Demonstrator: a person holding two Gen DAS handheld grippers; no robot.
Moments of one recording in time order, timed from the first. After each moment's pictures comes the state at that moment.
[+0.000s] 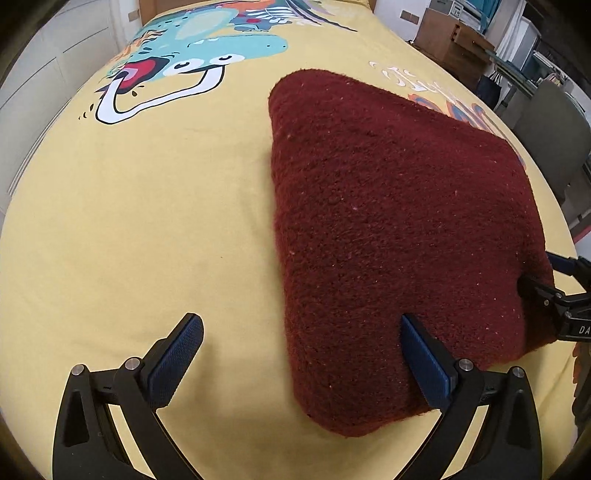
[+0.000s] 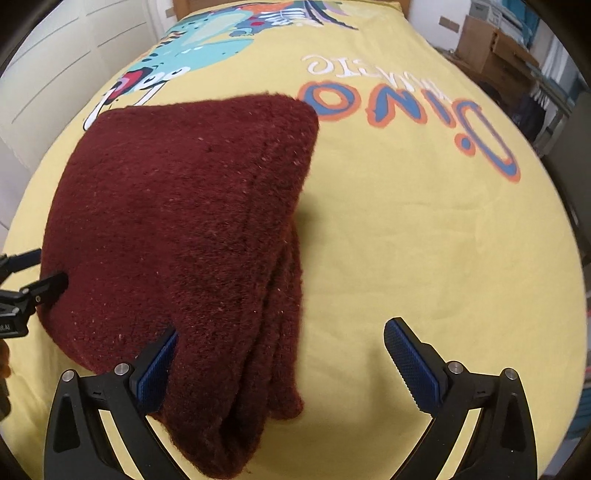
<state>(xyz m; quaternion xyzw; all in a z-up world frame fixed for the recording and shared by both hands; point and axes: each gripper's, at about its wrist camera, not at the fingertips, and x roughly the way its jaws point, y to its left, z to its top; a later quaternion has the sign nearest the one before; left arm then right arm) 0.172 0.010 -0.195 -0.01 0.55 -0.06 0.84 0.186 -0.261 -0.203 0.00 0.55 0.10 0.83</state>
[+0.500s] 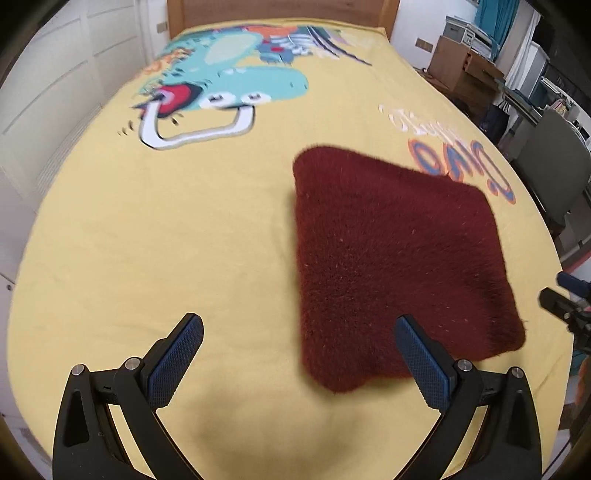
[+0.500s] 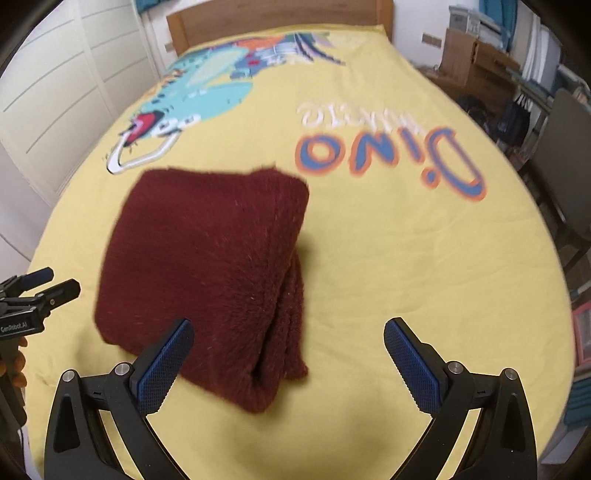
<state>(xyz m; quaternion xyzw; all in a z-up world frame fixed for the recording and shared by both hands) 0.139 0.020 -0.110 -0.02 0.51 -0.01 0.86 0.137 -0.274 -0.098 0.01 0.50 0.09 0.86</state>
